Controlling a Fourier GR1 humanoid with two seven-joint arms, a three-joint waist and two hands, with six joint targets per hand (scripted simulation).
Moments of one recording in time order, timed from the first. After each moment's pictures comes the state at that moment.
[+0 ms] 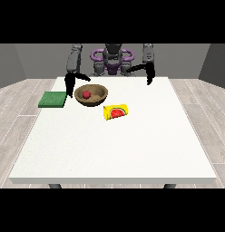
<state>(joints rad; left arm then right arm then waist) -0.44 0.04 -0.04 -1.16 -0.16 0.19 -0.25 -0.36 -0.10 -0.28 -1.00 -0.16 0.05 -0.28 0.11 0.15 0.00</state>
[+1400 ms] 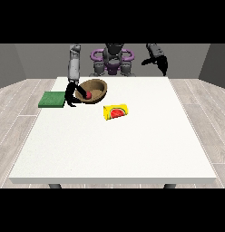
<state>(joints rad) -0.44 0.11 -0.02 -1.35 -0.09 0.02 -0.20 -0.46 -0.23 -0.26 -0.61 0.01 -0.32 -0.45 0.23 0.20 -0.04</state>
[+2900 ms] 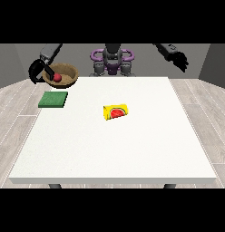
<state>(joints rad) -0.32 0.32 0.26 -1.16 0.10 -0.13 -0.30 -0.51 -0.52 -0.25 -0.75 0.06 -0.13 0.12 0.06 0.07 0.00</state>
